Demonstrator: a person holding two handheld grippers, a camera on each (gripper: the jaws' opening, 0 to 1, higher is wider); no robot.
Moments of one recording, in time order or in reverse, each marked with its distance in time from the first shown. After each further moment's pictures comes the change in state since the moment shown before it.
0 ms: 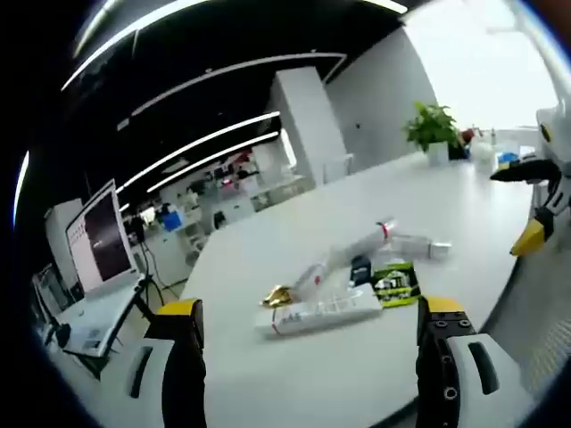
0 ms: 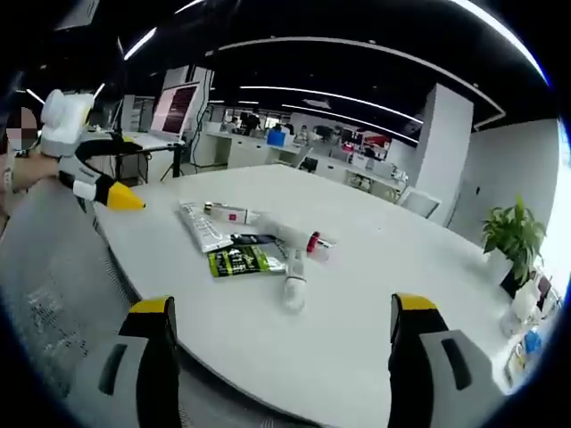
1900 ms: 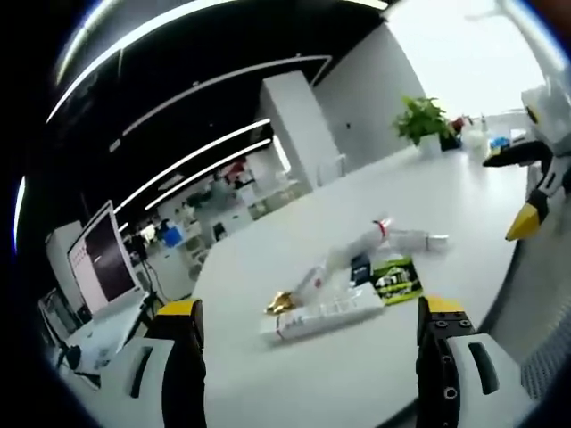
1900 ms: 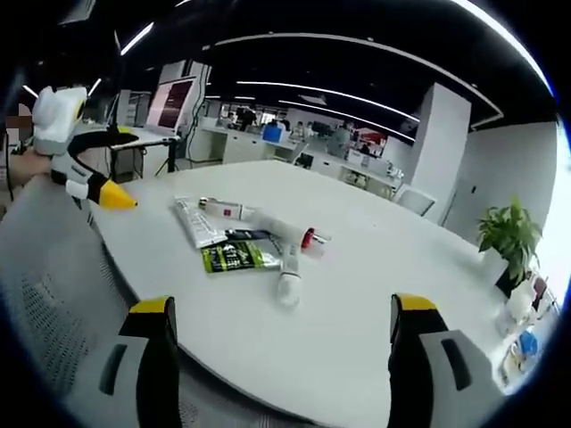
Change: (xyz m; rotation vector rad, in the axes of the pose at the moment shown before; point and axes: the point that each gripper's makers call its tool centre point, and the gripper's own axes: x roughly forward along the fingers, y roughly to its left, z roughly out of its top) left arm 0.001 -0.003 0.003 0.098 -0.018 -0.009; right arm 0.002 -0.004 -0.004 -0.012 0.020 -0.022
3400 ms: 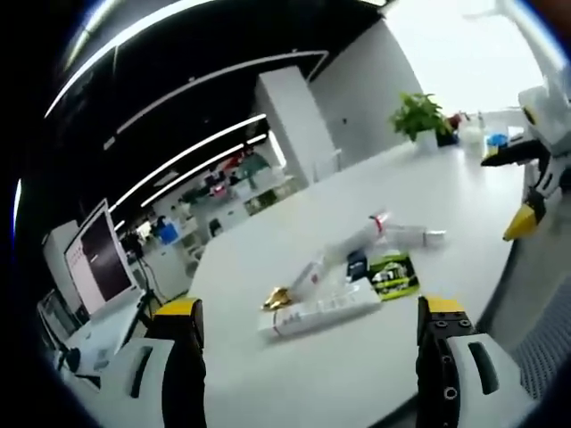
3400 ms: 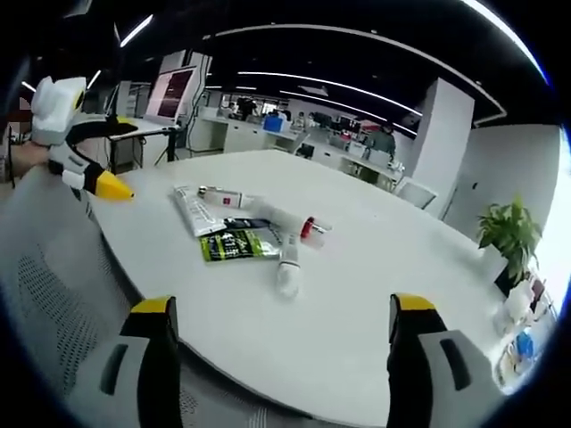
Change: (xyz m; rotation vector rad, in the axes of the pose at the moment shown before) left arm 0.001 -0.003 -0.004 0.017 0.036 -0.020; right arm 0.003 -0.001 -0.011 -0.014 0.066 0.012
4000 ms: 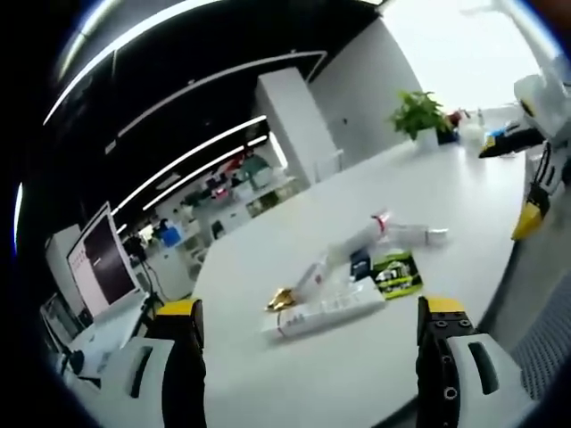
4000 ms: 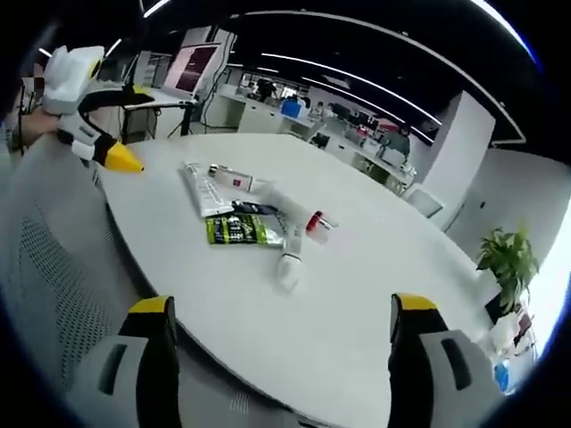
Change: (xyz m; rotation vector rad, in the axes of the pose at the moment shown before) left arm -0.001 0.003 0.002 0.008 -0.014 0.016; right arm -0.002 0.001 0.004 -0.153 0.074 0.041
